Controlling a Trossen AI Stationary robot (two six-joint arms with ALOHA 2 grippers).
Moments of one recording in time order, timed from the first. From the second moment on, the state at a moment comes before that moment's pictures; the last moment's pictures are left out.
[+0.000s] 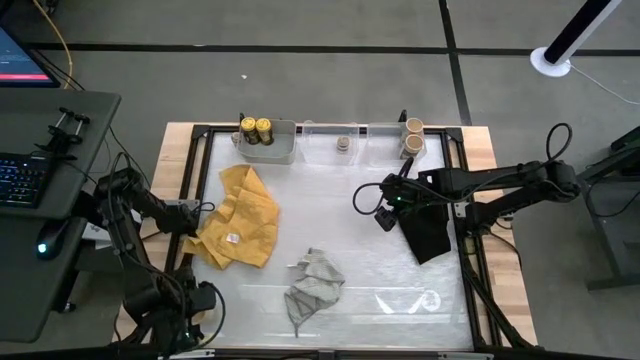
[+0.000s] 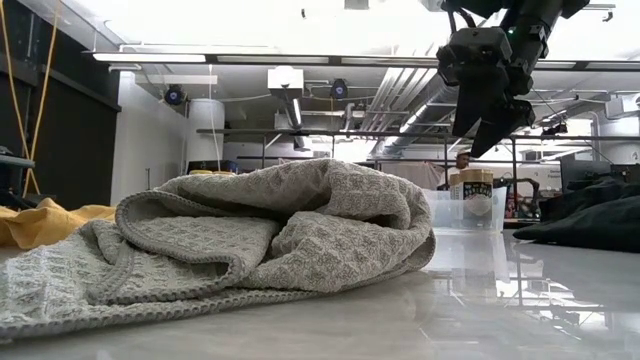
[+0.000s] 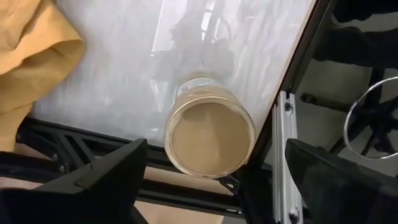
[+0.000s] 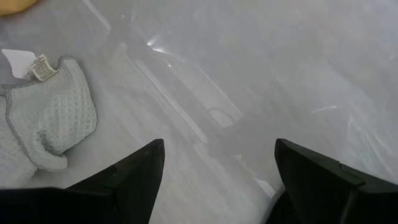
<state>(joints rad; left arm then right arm) -1.11 1.57 1.34 -1.24 0.02 -1.39 -0.01 1.24 0.88 -0.73 0.07 0.72</state>
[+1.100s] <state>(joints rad) -1.12 1.53 1.21 -1.15 0.05 -1.61 -0.01 1.24 0.89 -0.73 0.07 0.72</state>
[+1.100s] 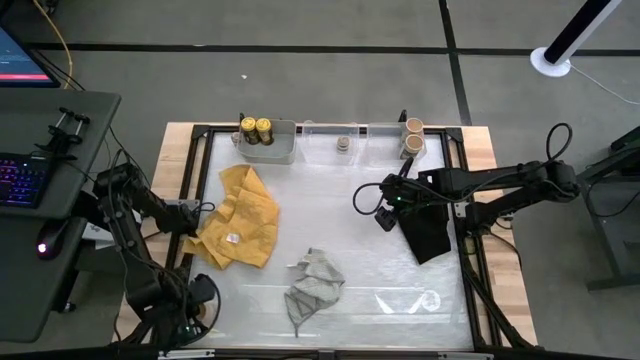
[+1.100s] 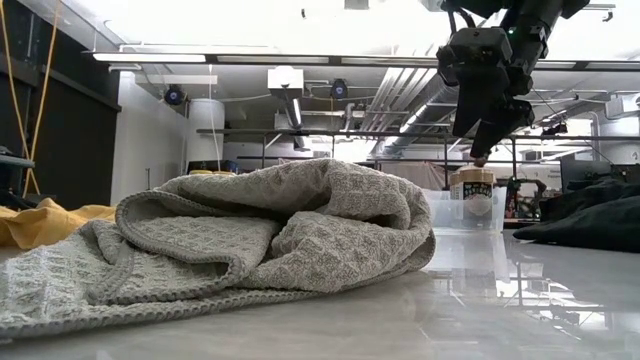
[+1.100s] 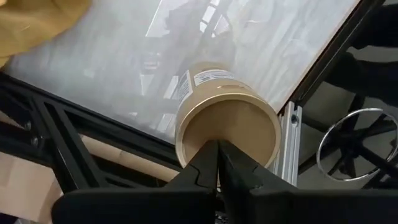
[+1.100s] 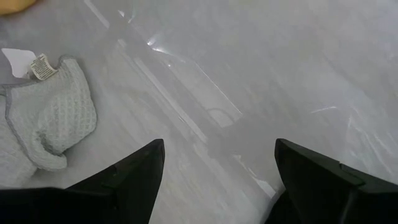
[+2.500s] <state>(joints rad) -0.04 1.57 1.09 -0.52 -0.29 0.04 -0.01 1.24 0.89 -0.73 0.01 0.70</state>
